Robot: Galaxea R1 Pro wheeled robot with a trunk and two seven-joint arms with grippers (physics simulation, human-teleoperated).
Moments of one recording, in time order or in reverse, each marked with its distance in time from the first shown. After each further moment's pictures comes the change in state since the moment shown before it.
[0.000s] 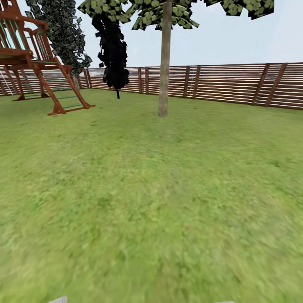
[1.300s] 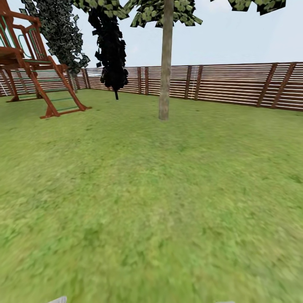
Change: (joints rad) left arm 0.000 0.002 0.000 0.000 0.002 0.000 0.000; right arm 0.000 0.000 0.000 0.000 0.000 0.000 0.000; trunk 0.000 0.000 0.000
